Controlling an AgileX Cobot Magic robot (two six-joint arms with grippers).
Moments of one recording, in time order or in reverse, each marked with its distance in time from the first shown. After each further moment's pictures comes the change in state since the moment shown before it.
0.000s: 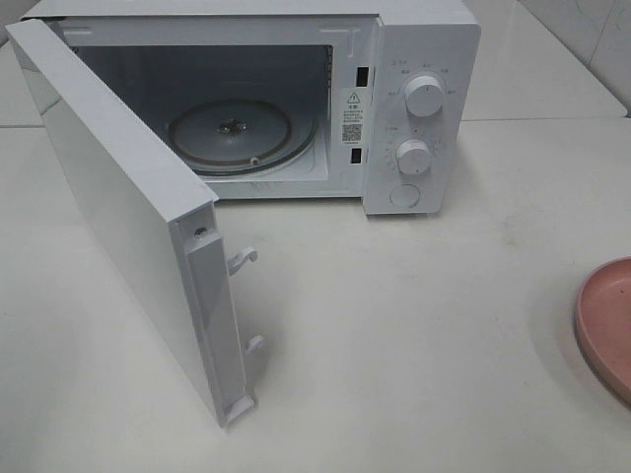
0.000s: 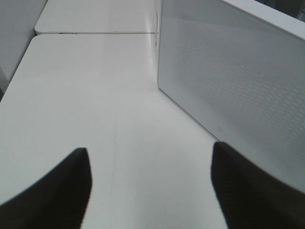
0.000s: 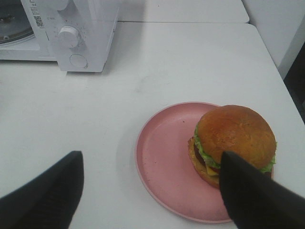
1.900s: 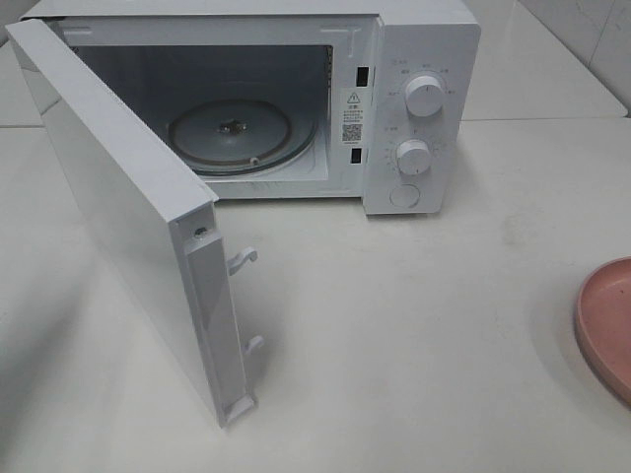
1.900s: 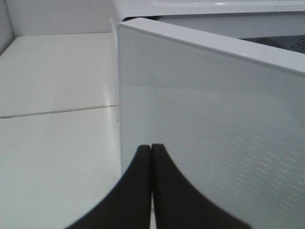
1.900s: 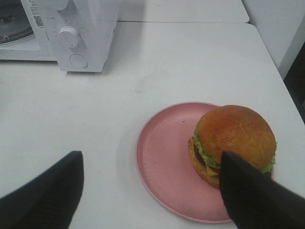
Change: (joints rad) left arm -0.037 0.915 0.340 0.424 -1.572 -0.321; right arm 0.000 0.000 0.000 0.000 0.000 0.000
